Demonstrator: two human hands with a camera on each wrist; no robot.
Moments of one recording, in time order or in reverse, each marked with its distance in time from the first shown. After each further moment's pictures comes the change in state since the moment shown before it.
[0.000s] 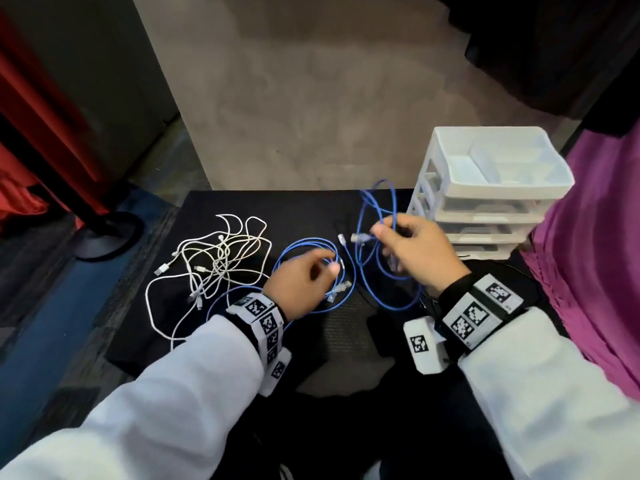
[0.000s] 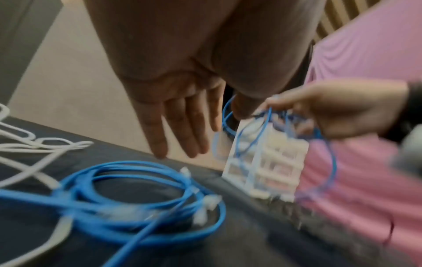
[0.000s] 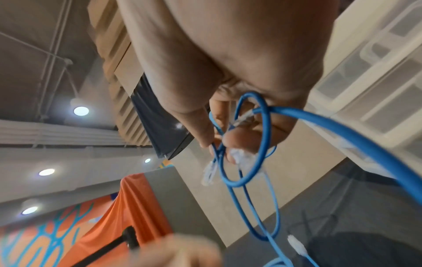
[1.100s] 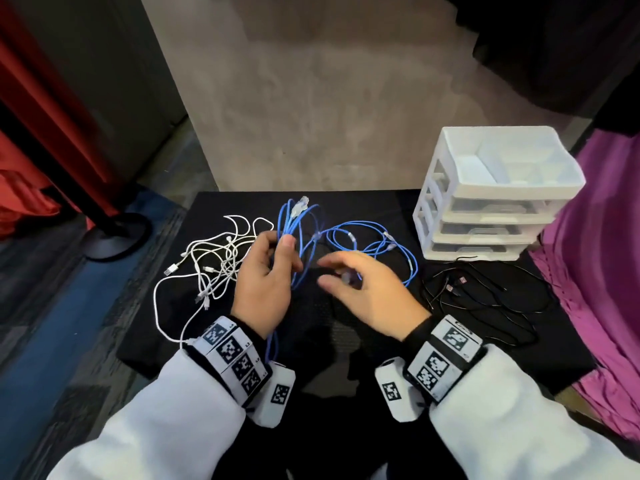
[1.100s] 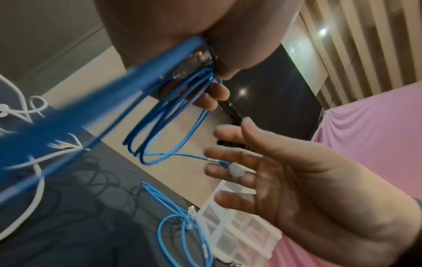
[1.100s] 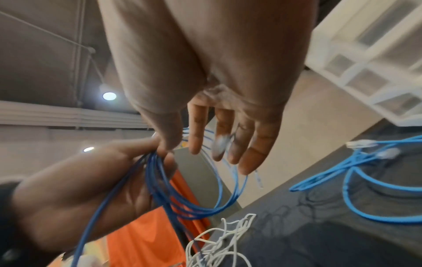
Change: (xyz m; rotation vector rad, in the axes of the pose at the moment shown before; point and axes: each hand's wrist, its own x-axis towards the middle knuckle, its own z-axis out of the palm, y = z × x) left_hand -0.041 0.018 -0.037 -0.522 0.461 0.095; right_hand -0.055 -0.004 0.062 -0.132 -0.273 -0.271
